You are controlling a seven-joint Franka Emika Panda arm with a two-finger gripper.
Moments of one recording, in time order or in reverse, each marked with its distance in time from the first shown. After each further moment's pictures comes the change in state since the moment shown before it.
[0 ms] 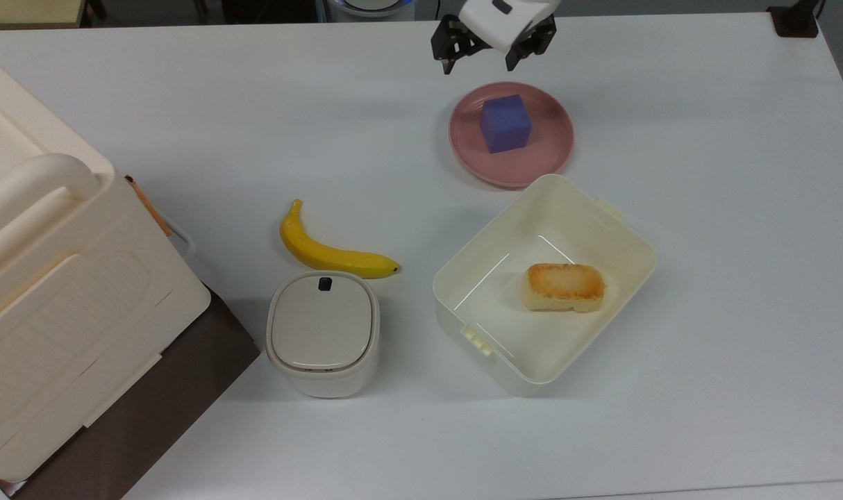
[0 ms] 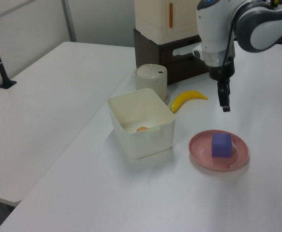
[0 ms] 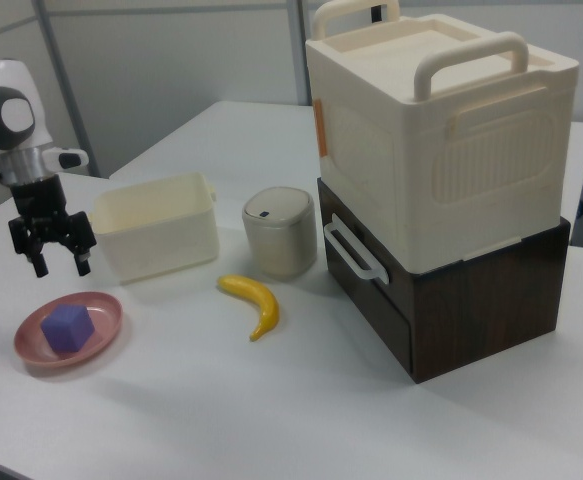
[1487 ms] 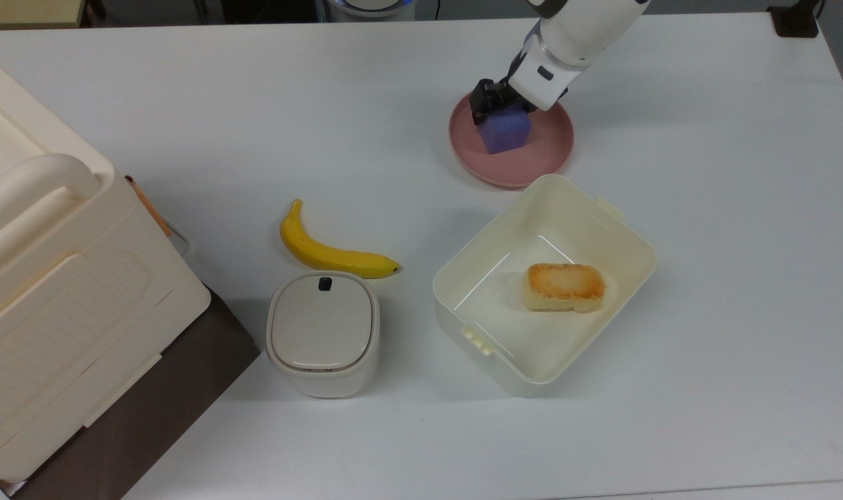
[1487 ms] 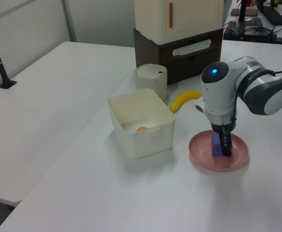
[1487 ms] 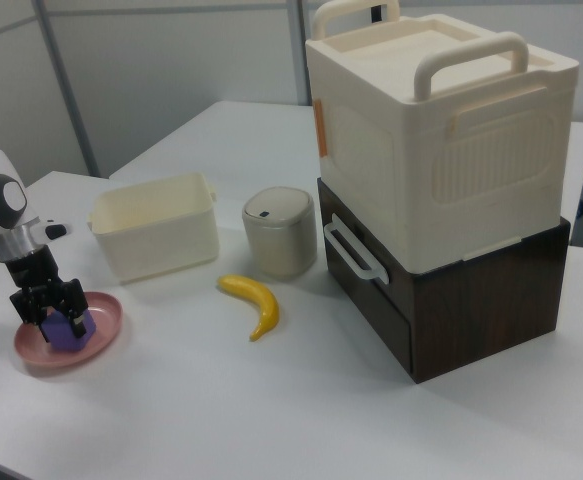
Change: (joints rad) arm 0.068 0.159 0.073 -0.177 -0.174 0.295 0.200
